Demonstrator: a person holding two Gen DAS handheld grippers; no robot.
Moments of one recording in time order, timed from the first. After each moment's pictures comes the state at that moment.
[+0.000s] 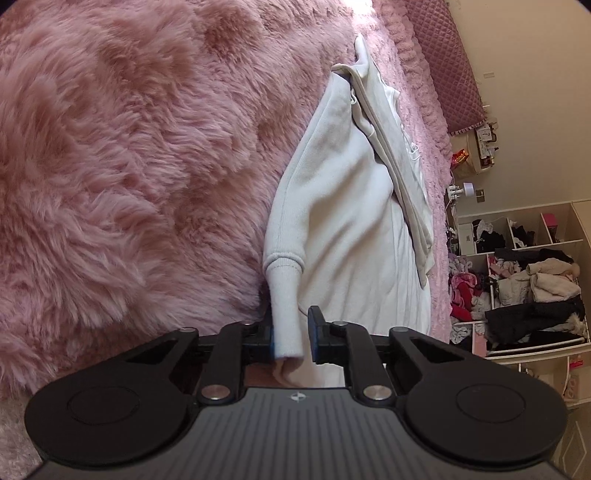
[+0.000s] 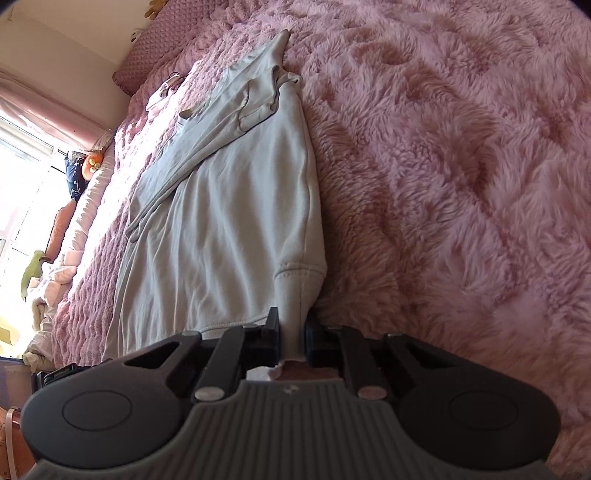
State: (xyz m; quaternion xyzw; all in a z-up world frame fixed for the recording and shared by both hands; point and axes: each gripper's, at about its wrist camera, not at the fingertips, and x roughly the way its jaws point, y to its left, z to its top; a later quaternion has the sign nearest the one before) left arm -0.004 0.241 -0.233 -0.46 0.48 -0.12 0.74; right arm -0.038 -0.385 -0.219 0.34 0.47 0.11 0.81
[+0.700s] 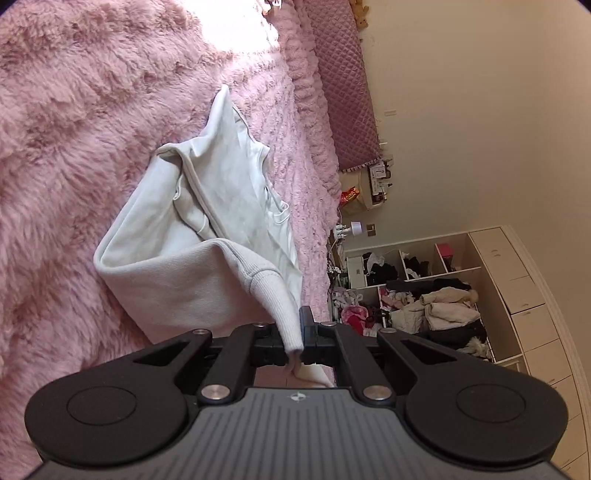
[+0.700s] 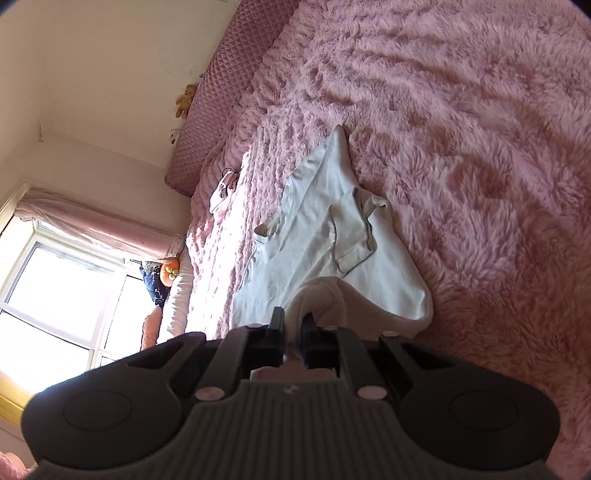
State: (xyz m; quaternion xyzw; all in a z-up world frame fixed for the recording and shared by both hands) left arm 0.117 0.244 -0.166 -0.55 0.33 -0.24 0.73; right arm 0.063 -0.421 -0.152 0.51 0.34 0.14 0.78
